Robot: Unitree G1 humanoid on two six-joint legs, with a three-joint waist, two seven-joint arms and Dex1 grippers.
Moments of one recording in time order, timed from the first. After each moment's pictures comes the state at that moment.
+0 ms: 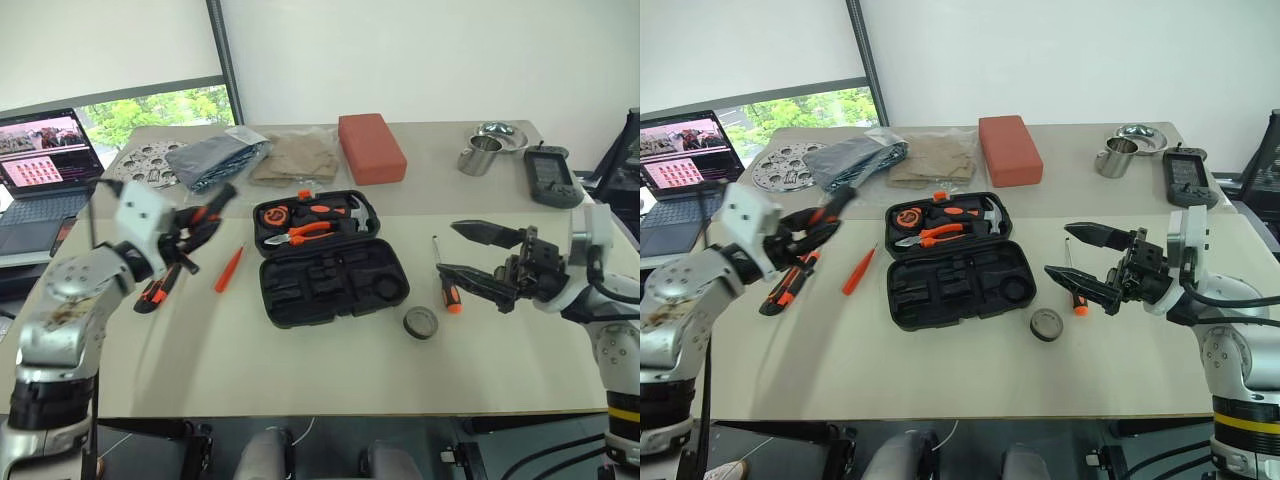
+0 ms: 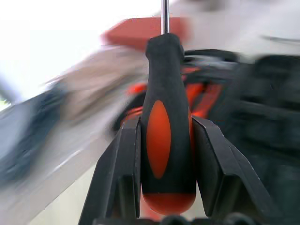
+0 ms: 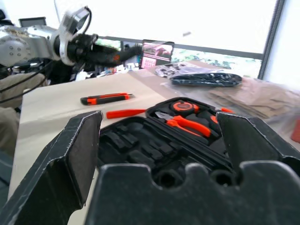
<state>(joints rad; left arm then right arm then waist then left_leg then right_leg) -0.39 0.74 0.01 -0.14 -0.33 0.34 -0.81 -0.22 -0.74 -0.33 -0.16 0.77 0.36 1.14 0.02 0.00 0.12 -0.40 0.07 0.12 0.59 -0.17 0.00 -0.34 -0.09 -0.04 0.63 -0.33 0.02</state>
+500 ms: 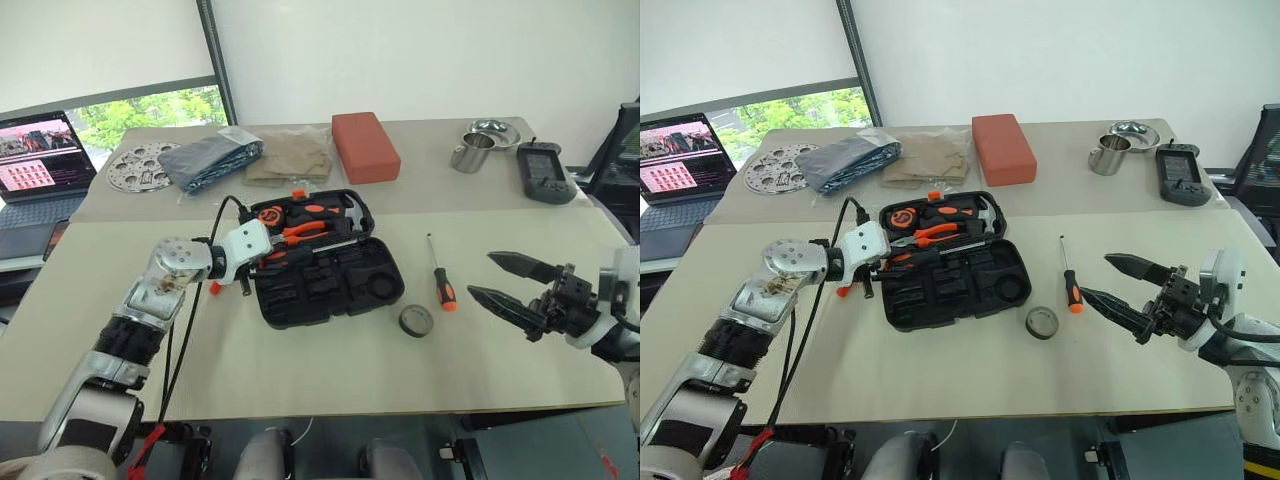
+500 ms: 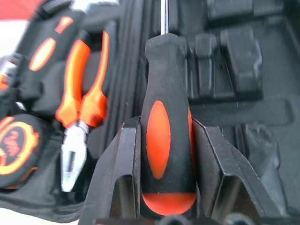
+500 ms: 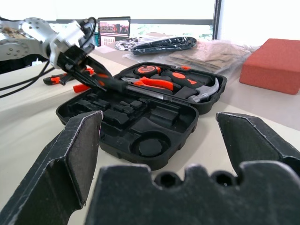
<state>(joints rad) -0.67 0.63 -0.30 0.34 -0.03 0.11 -1.02 0.02 -0.74 -0.46 -0.20 0.75 0.33 1.10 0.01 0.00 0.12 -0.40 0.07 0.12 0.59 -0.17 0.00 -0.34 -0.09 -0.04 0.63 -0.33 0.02</state>
